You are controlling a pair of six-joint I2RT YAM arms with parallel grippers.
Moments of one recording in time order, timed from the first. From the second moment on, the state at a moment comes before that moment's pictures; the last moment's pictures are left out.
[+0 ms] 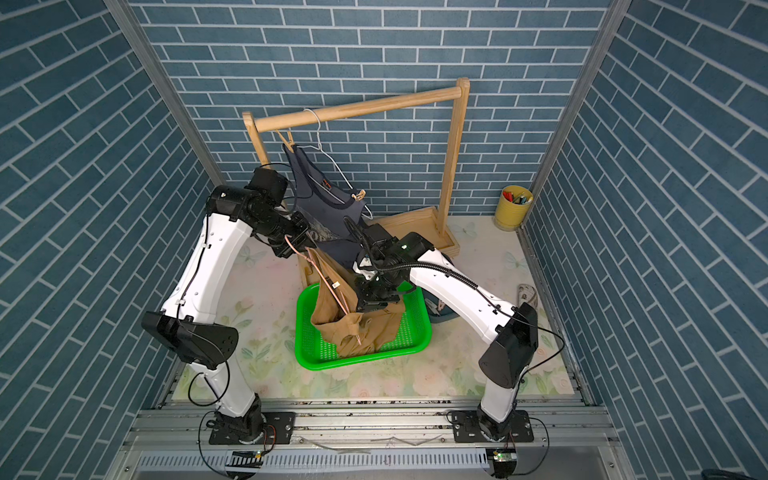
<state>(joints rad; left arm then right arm) -0.26 1.81 2.21 -1.53 0.32 -0.89 0.88 1.75 1.79 -1.26 -0.49 0.52</state>
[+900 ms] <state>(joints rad) -0.19 1.89 2.32 -1.63 0.33 -0.78 0.95 1.64 1.59 -1.19 -0.46 0.48</state>
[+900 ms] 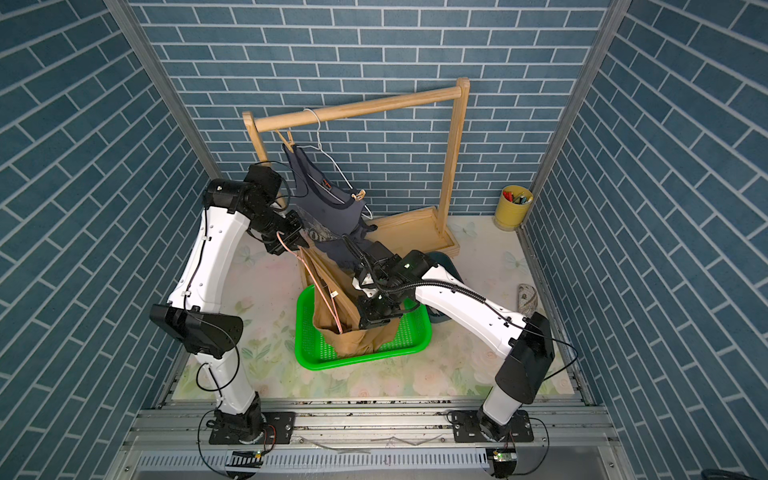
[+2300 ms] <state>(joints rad) -0.10 1.63 1.87 -1.44 0.46 -0.88 0.82 1.89 1.64 -1.20 -0.28 0.26</state>
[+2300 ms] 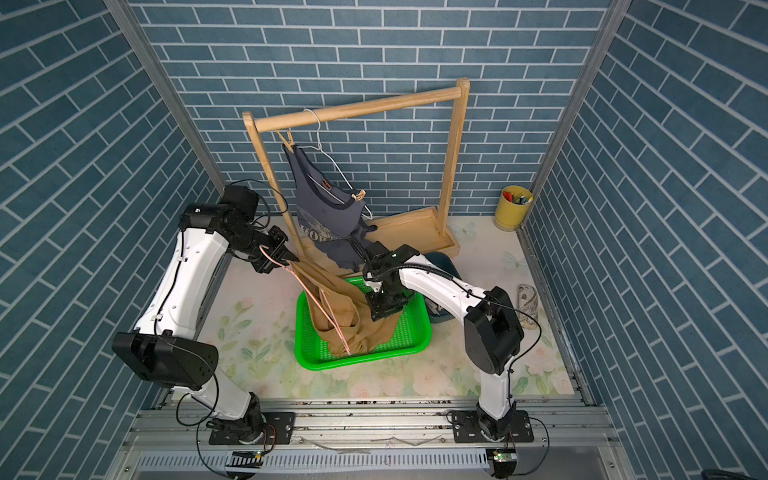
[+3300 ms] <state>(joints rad) -0.25 1.70 1.83 -1.28 0.46 -1.03 0.99 1.75 1.99 -1.34 -0.53 0.32</state>
